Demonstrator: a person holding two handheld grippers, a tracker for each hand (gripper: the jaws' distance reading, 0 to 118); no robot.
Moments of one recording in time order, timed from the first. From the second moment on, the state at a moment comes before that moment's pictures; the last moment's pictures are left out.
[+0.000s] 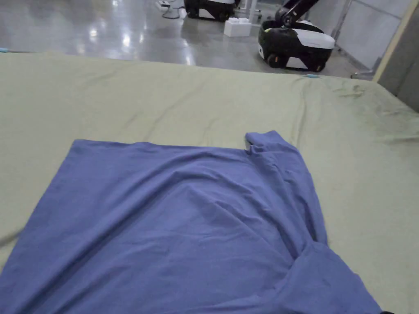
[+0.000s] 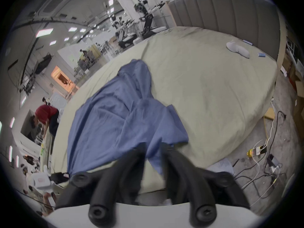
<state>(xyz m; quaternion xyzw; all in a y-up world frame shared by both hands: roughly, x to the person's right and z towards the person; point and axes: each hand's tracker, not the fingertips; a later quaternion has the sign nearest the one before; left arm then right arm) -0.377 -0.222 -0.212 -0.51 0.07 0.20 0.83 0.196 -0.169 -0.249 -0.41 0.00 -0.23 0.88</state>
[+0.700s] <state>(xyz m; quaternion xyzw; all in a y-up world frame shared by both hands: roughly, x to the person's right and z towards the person) -0.367 -0.223 -0.227 -0.51 0.07 0.21 0.83 0.193 -0.206 -0.285 -0.51 0.03 -0.16 0.85</state>
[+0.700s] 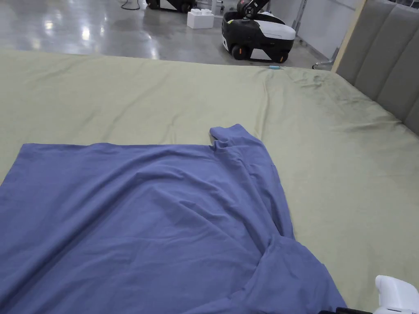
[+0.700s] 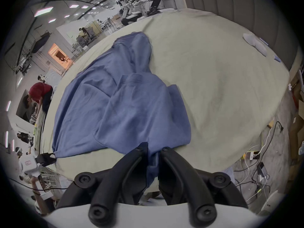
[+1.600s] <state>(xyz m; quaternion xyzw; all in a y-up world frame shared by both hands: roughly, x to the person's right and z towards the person) -0.392 -0.202 -0.490 -0.49 0.05 0.11 0.87 0.157 -0.175 -0.535 -0.47 0.04 -0.06 0.88</state>
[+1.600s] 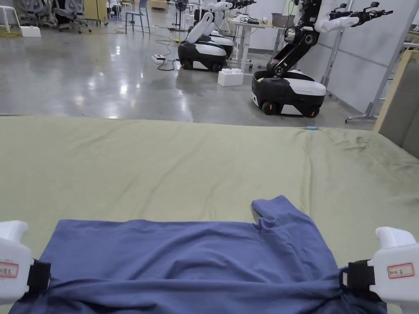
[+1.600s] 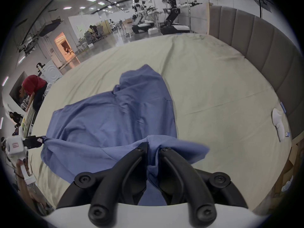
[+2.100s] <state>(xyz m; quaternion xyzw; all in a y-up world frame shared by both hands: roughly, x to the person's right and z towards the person) -0.419 -0.177 -0.426 -0.39 -0.01 0.21 0.89 0.164 -0.144 -0.493 -0.37 0.06 -0.06 0.93</state>
